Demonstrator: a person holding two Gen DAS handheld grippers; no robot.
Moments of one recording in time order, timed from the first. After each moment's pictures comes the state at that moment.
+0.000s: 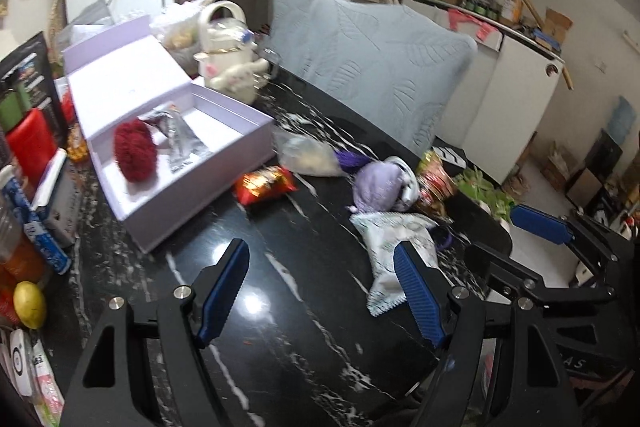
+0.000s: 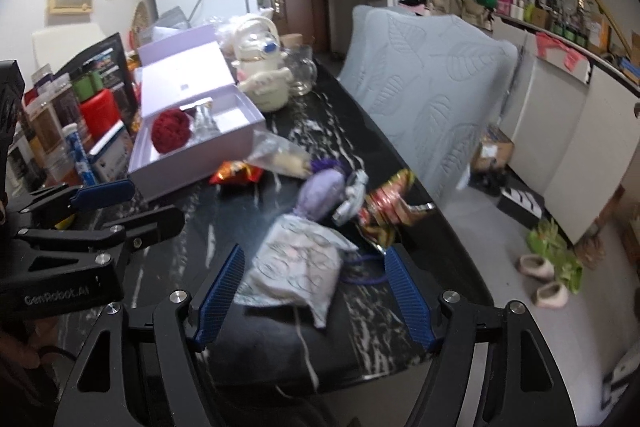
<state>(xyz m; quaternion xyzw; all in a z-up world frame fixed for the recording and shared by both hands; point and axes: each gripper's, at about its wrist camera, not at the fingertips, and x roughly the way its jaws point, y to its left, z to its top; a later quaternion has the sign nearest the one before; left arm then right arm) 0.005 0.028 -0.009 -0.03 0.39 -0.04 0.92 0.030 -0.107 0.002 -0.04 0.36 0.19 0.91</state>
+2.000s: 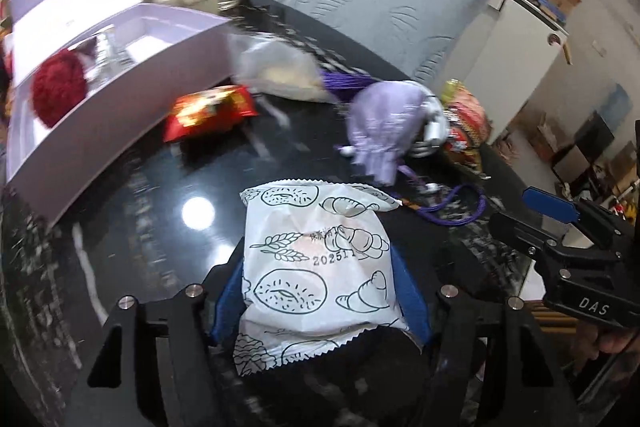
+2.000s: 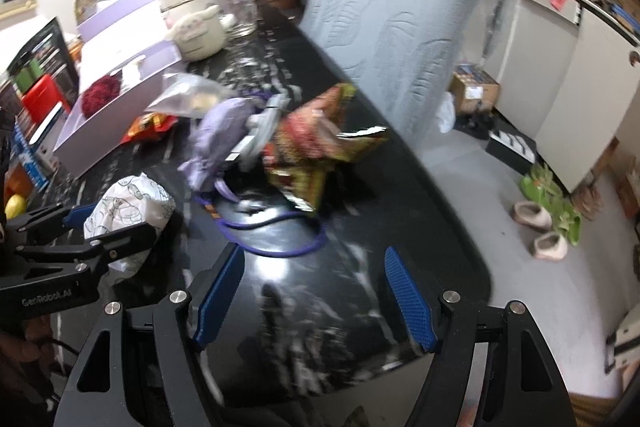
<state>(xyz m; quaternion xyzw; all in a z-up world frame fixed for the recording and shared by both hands) 0.058 0.029 -0.093 -0.06 0.47 -0.07 0.88 0.085 -0.142 -0.064 -0.02 0.45 0.16 0.88</state>
